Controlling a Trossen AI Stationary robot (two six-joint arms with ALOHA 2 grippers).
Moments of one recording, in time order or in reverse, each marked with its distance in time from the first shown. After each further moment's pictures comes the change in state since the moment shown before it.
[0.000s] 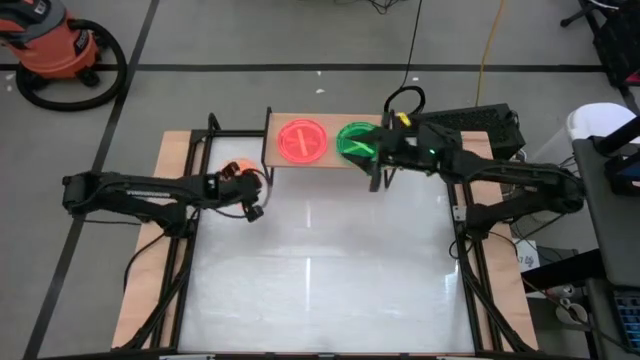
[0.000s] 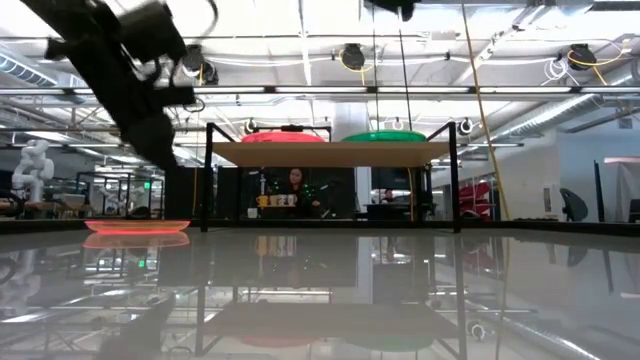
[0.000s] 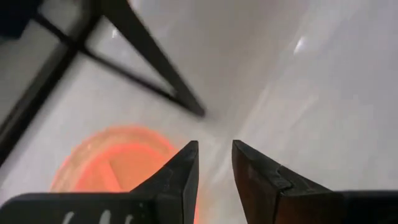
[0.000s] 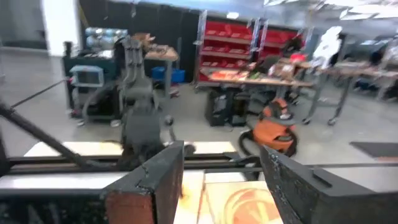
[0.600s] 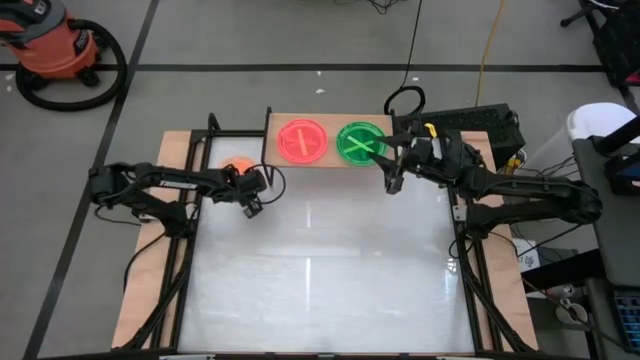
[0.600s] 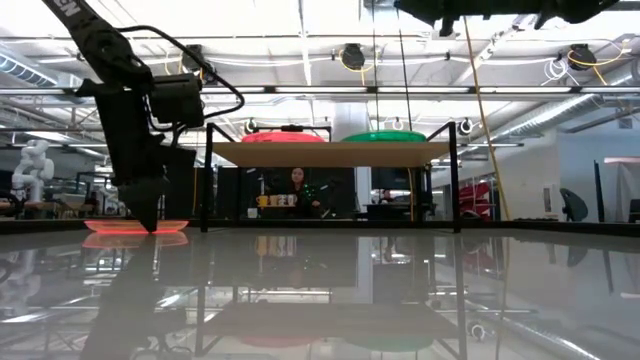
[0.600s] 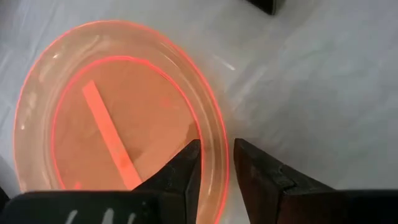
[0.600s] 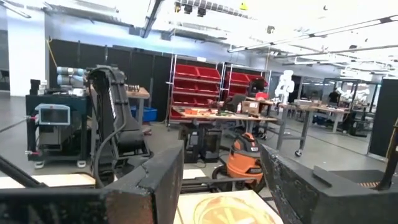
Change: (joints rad) left arm 0.174 0.293 -0.002 -0.053 0.044 -0.050; right arm -0.019 -0.237 -0.366 0.344 0.090 -0.019
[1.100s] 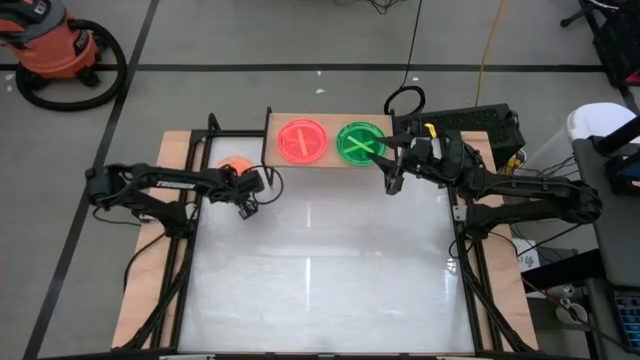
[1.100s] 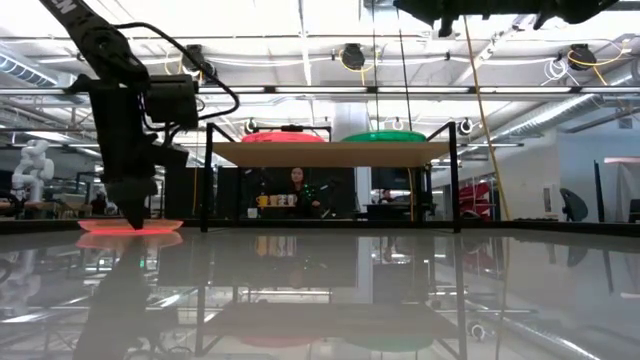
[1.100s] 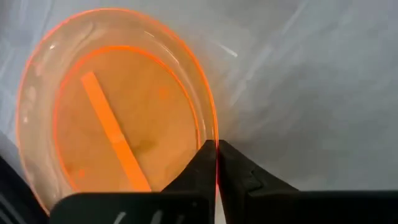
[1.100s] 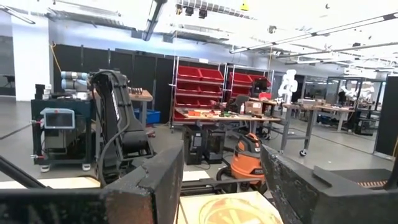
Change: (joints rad) left arm 0.003 -0.025 0.000 -0.087 0.000 0.030; right arm -0.003 0.006 -0.001 0.008 -0.004 0.023
